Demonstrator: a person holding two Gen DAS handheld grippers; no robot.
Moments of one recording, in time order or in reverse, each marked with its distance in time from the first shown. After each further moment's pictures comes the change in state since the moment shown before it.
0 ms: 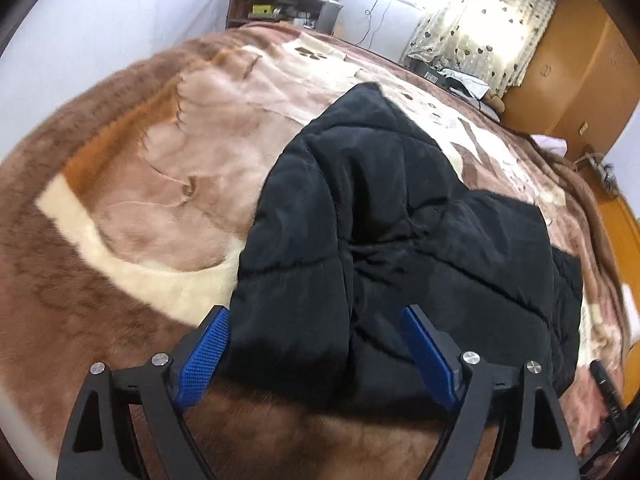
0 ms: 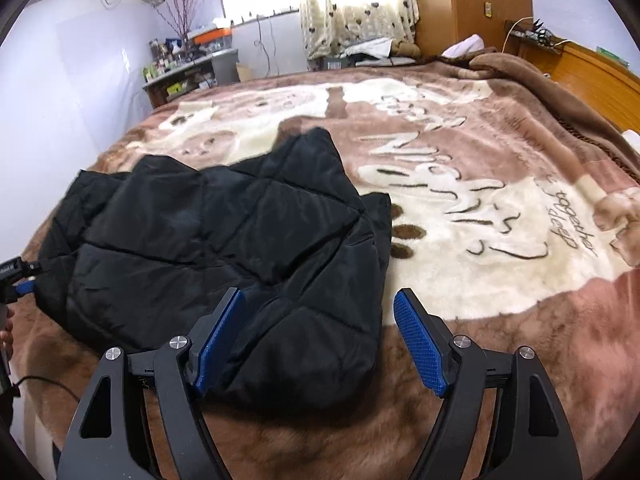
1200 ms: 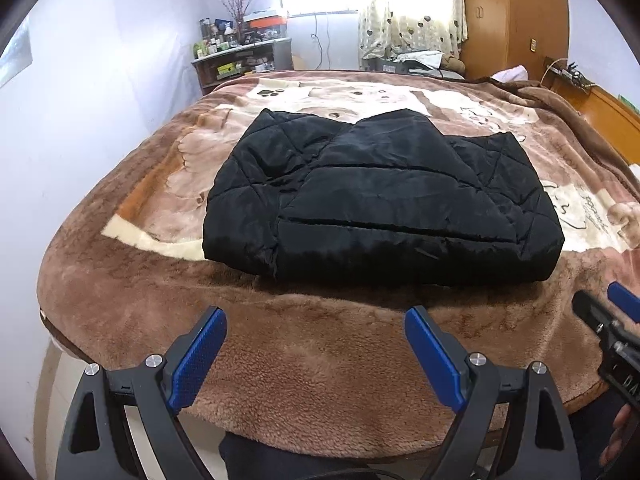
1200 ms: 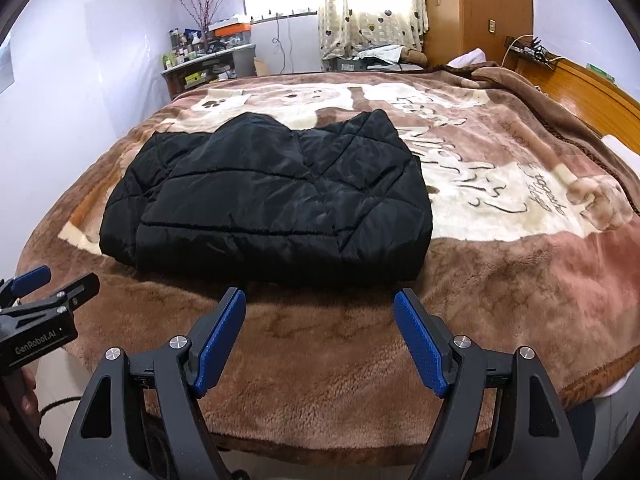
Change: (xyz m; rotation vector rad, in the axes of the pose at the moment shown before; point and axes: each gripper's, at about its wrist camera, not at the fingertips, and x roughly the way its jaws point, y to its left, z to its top) left arm -0.113 -0.102 -0.144 0.300 -0.118 0.168; right arm -0.085 0.087 -0.082 -0.071 0.020 -0.059
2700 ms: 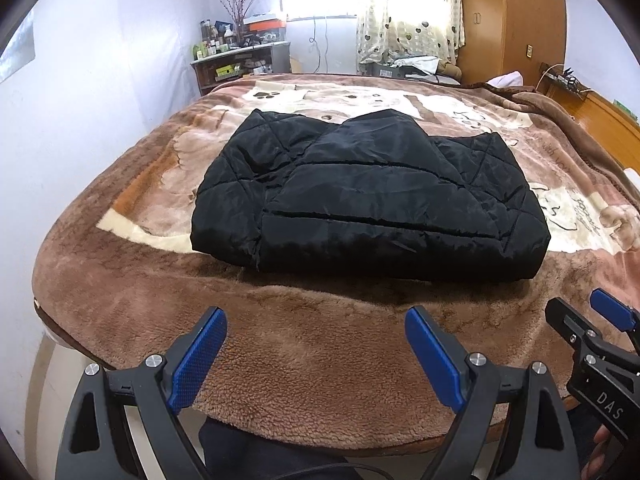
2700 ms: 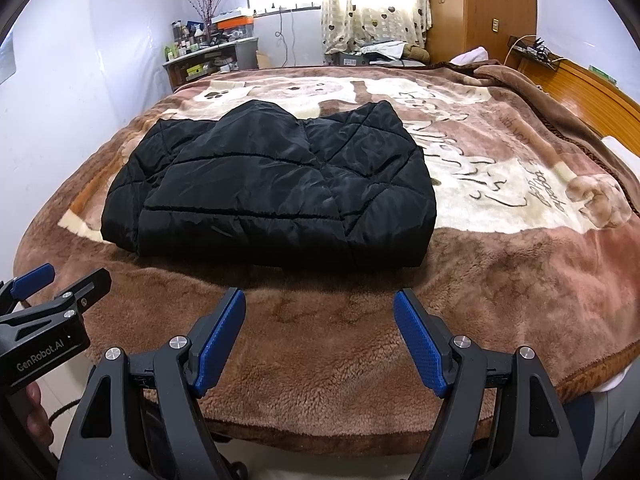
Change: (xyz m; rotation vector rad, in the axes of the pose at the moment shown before) left arm -0.009 -0.018 -0.014 -0.013 -0.019 -0.015; right arm -0.003 0.012 -0.010 -0.005 0.018 -0.007
